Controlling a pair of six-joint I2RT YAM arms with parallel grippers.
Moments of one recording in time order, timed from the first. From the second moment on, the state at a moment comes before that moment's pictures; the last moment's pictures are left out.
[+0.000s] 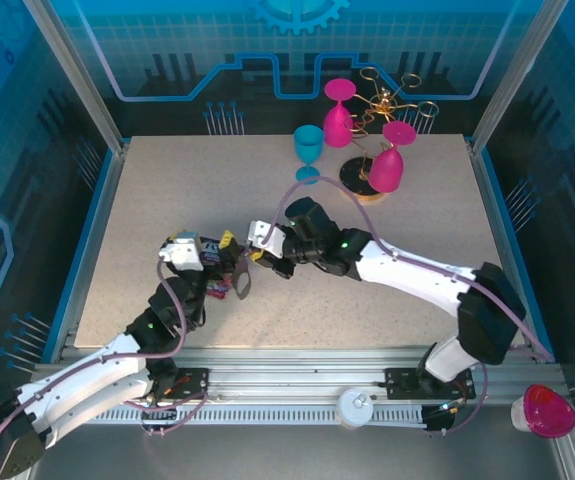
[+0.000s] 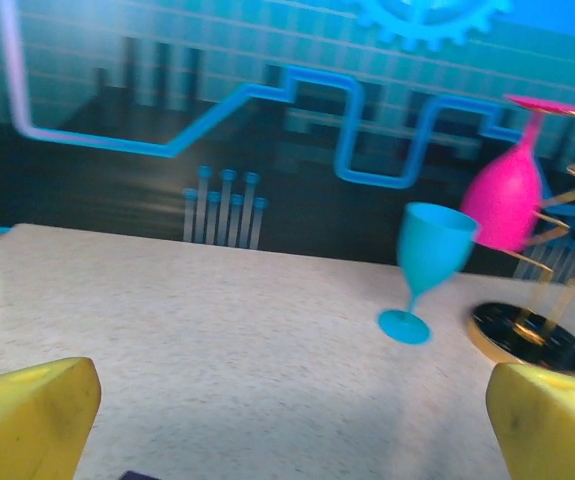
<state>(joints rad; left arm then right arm) -0.74 0.62 0.29 0.36 -0.77 -0.18 0.88 1.58 1.16 -0.22 -0.32 -0.43</state>
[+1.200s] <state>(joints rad) -0.56 0.91 0.32 0.30 -0.84 -0.25 0.56 1.66 0.87 -0.44 0.41 -0.72</state>
